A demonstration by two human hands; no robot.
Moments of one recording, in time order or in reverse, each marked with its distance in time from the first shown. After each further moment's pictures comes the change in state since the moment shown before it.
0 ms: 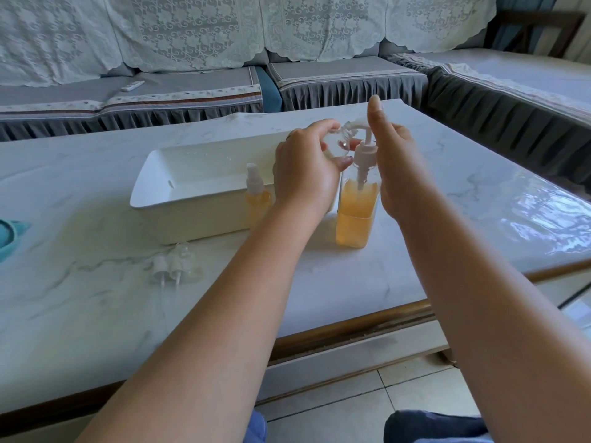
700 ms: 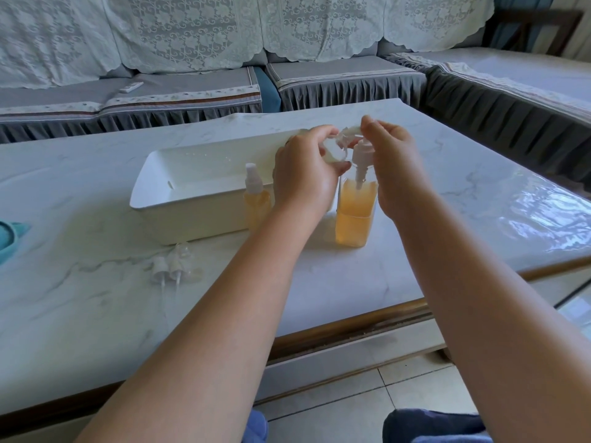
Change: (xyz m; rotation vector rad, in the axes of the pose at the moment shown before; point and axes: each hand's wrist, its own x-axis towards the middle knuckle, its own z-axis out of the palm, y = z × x) left_hand -0.002 -0.001 0.001 -0.002 -0.032 -0.012; right_hand 0.006 0.009 -0.002 -0.030 0.038 -0.033
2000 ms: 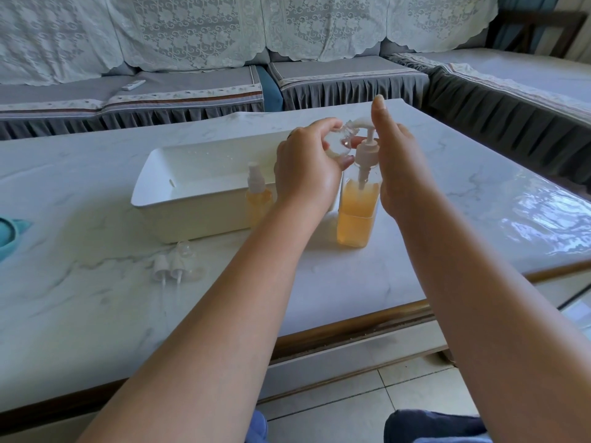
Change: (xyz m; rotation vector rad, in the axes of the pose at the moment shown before) left_hand 0.004 0.002 -0.001 -0.014 0.025 0.010; right_hand -0.002 -0.006 0.003 -0.002 -0.028 0.025
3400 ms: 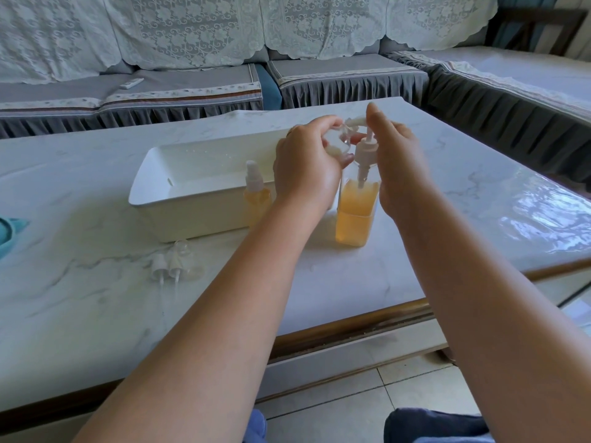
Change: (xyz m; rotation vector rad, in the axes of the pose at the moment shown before) left_hand 0.000 0.001 0.000 0.002 -0.006 -0.006; right_hand -0.001 0.003 0.001 0.042 0.040 -0.022
